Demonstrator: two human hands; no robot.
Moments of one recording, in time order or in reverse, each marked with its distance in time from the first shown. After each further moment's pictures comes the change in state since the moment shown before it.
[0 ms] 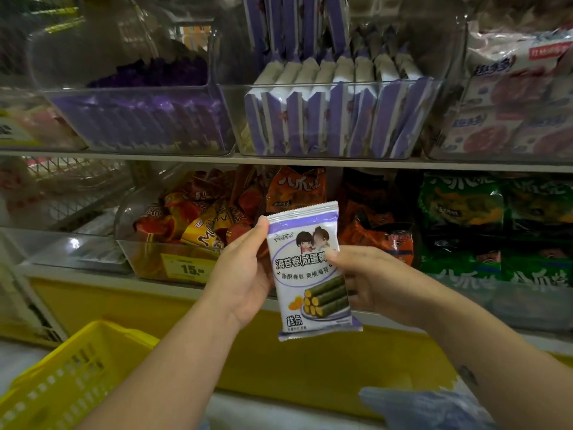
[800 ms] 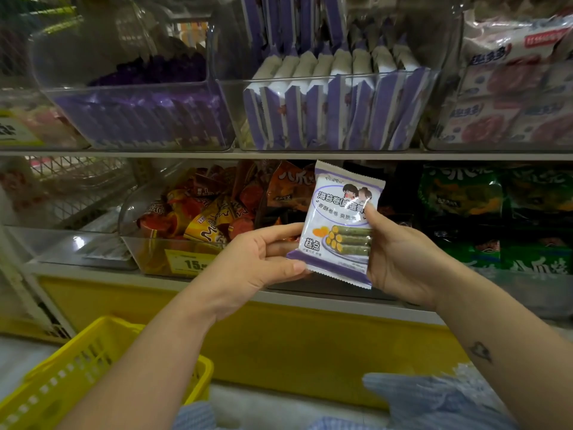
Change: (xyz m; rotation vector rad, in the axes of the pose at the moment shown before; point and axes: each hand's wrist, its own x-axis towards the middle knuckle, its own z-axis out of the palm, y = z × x) left_hand -0.002 0.008 -0.022 0.338 -0.470 0.092; right_hand -0.004 -0.012 -0.010 0.495 0.133 -0.009
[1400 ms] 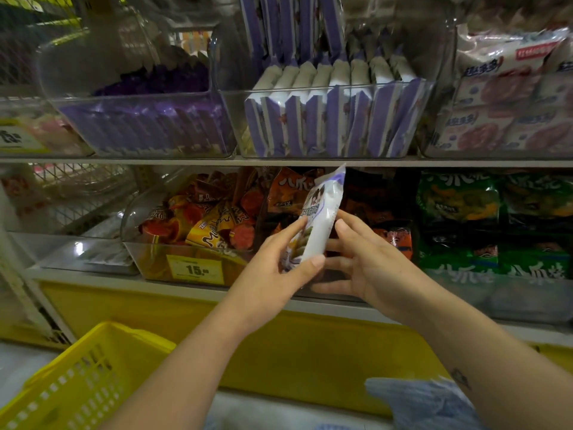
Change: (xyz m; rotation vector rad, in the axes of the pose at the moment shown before) left_hand 0.001 -0.009 0.021 0.412 0.142 0.120; right_hand -0.001 0.020 0.020 -0.331 -0.045 -0.224
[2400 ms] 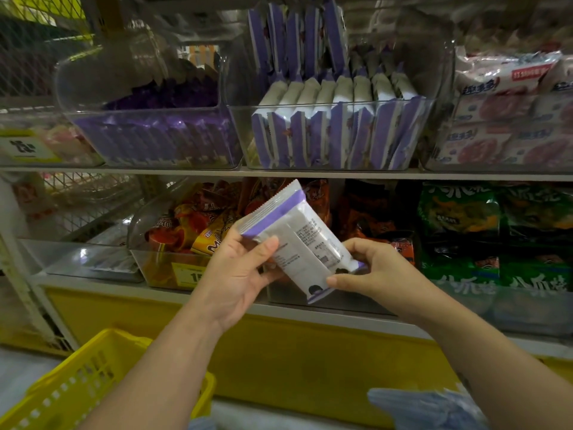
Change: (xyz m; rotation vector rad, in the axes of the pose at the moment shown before) left_hand 0.007 -0.008 -0.030 -0.759 0.153 -0.004; right_hand -0.001 -0.003 -0.016 -0.646 0.097 -0.070
